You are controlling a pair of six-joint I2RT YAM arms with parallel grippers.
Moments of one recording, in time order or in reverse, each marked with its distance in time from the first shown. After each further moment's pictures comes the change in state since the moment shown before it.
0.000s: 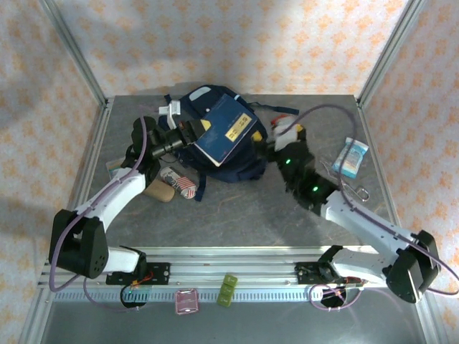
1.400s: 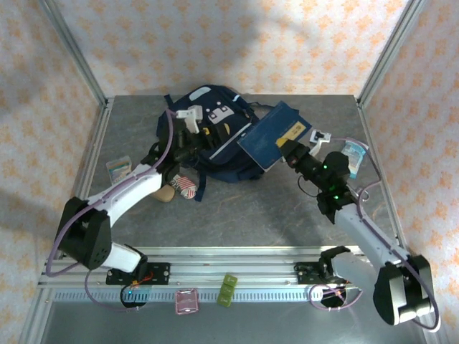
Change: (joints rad) left arm -0.210 0.140 0.154 -0.285 -0.446 0.305; right arm -0.412 -0.154 -0.325 0.306 -0.864 1.042
